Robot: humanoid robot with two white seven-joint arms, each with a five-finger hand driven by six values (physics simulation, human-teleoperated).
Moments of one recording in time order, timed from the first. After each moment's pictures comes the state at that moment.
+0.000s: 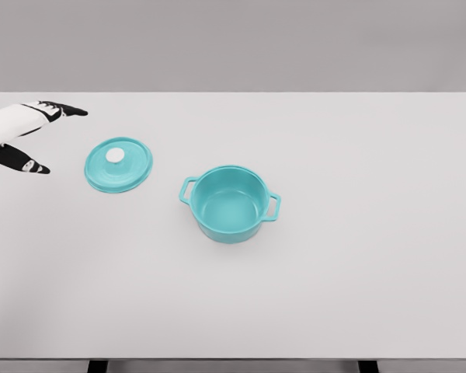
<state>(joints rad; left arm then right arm) -0.45 0.82 -0.22 -1.32 -0.24 -0.56 -0.61 0.02 0.00 0.50 -0.09 0.16 -0.04 0.31</state>
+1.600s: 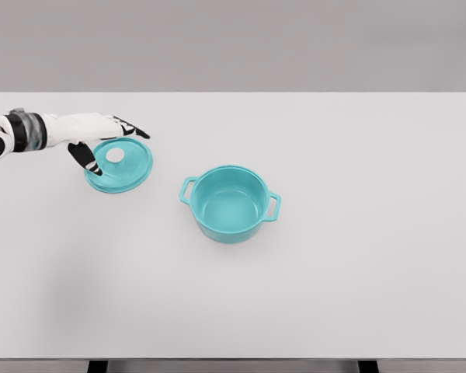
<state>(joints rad) -0.87 0.64 -0.77 -1.00 -0.39 -0.53 -0.61 0.02 0.00 0.51 -0.09 0.16 -0.04 0.31</state>
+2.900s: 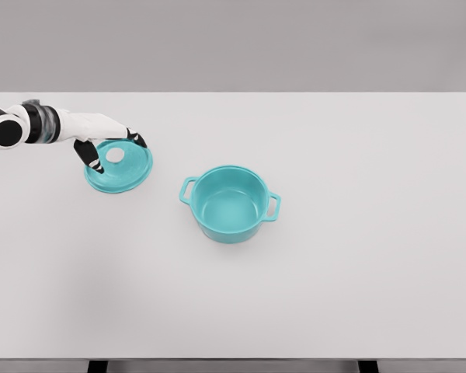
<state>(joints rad) -1.05 0.68 -1.13 -1.04 -0.26 -0.34 -0.61 0.02 0.00 0.51 -0.09 0.16 -0.04 0.31</state>
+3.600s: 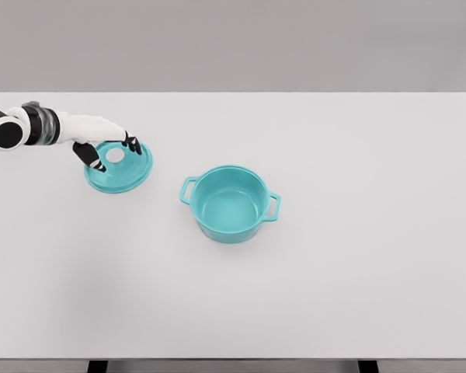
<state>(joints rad) -1.05 0.68 -1.14 -1.04 -0.26 -0.34 -0.61 0.02 0.00 0.51 -0.09 0.16 -0.04 0.31</state>
